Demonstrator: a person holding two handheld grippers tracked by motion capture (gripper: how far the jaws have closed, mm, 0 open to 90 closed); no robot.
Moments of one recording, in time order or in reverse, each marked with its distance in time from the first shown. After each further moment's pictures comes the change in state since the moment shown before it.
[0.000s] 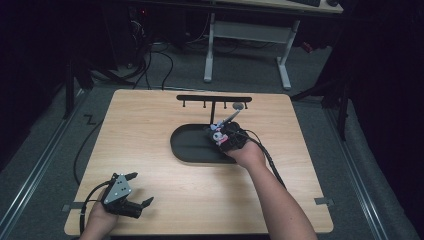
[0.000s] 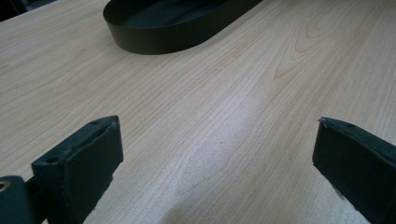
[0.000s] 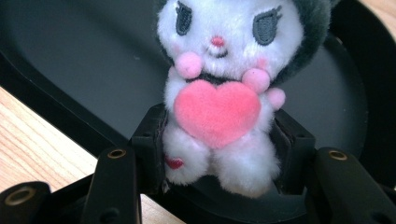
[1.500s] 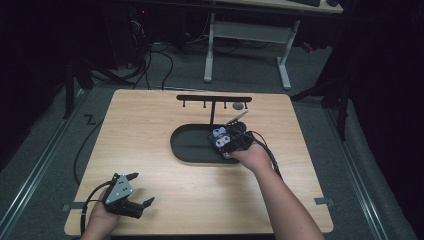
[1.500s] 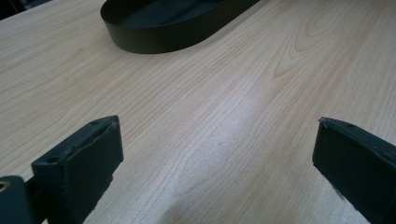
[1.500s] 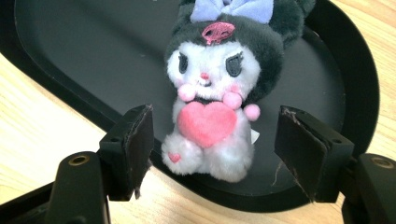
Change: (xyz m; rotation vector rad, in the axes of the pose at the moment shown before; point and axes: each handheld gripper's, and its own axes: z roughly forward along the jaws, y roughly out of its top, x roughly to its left) left arm -0.002 0.001 0.003 0.008 -0.002 0.004; right arm -0.004 -0.013 -0.025 -0.057 0.011 0.028
